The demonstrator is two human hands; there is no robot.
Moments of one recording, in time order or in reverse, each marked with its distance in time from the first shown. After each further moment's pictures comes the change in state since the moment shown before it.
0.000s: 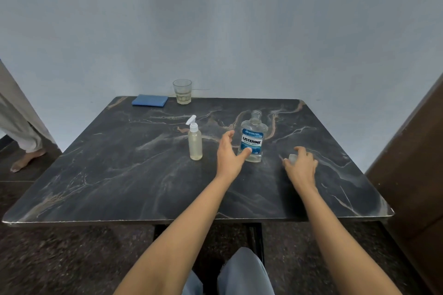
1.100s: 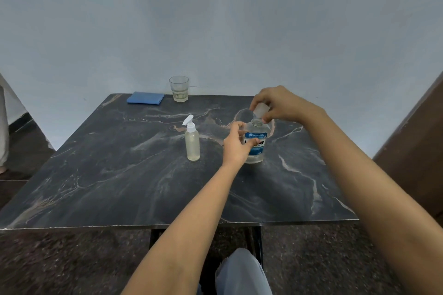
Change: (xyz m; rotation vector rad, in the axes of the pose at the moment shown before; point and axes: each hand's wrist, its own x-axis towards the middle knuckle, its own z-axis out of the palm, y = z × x) left_hand 0.024 0.028 0.011 -0.082 -0.082 -0.068; right_hand 0.044 -0.164 -0.092 -0.345 -0.451 -0.891
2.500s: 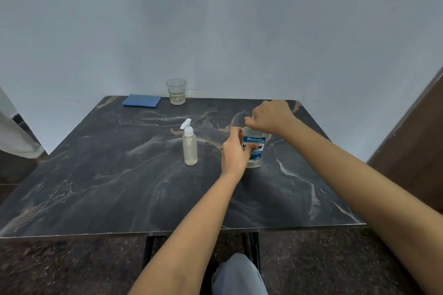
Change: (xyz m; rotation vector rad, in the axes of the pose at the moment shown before) left_hand -0.003 -0.006 0.007 0.168 0.106 0.106; right_hand 0.018 -0.013 0.034 -0.574 0.039 0.192
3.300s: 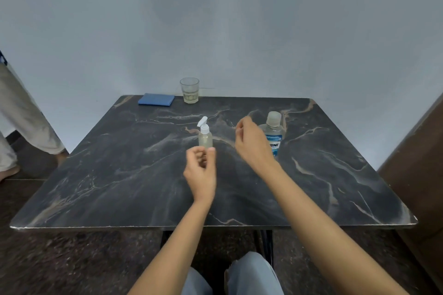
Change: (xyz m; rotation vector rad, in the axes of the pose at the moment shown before) left_hand -0.048 -0.056 -0.086 -0.269 0.516 -0.061; right_hand -0.036 -0.111 0.027 0.905 0.317 0.234
